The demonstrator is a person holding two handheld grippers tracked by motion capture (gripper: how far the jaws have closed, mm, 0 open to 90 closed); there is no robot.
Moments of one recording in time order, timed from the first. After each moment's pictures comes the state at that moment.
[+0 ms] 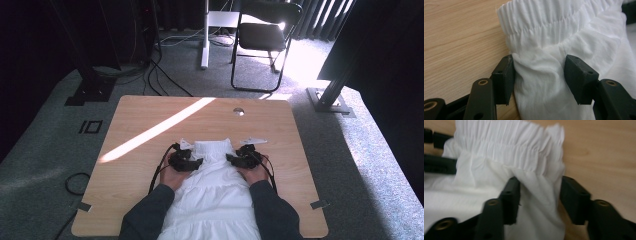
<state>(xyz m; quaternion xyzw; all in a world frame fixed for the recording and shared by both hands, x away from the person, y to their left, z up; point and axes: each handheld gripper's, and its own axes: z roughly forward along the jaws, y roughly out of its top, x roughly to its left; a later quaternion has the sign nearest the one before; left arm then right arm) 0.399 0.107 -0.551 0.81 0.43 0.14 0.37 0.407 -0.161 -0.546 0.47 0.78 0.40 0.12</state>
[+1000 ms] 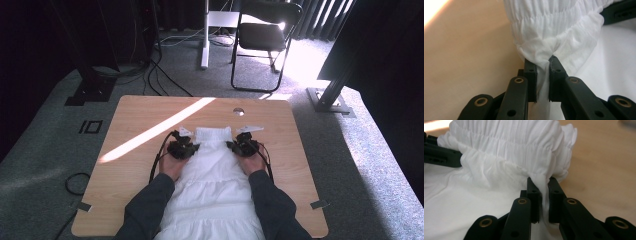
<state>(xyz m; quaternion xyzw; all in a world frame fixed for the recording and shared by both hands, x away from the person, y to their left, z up) 0.423 0.107 -0.497 0.81 0.42 0.16 0.38 0.434 -0.149 -0.510 0.45 0.78 0.41 0.14</state>
